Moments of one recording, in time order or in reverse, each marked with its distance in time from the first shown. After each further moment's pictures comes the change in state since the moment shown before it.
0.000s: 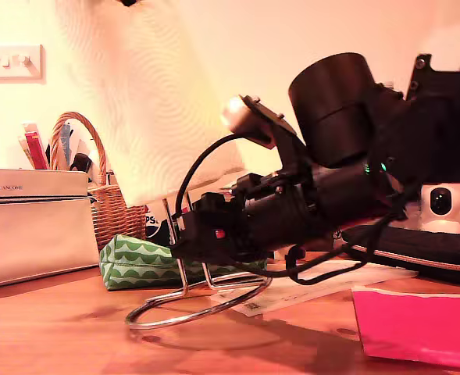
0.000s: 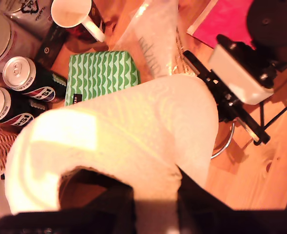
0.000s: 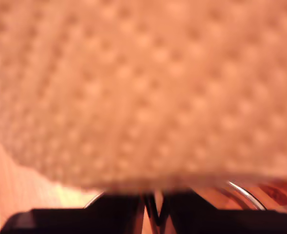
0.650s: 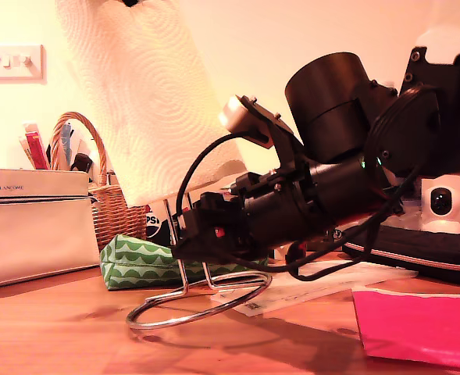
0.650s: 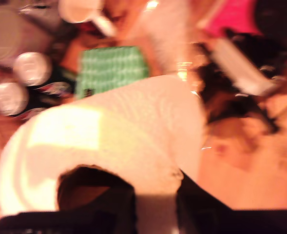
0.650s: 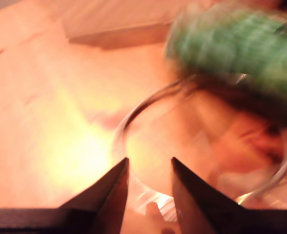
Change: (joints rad) left arm 0.005 0.002 0.000 0.024 -0.042 0.001; right arm -0.020 -0.009 -0.001 -0.112 -0.015 0.020
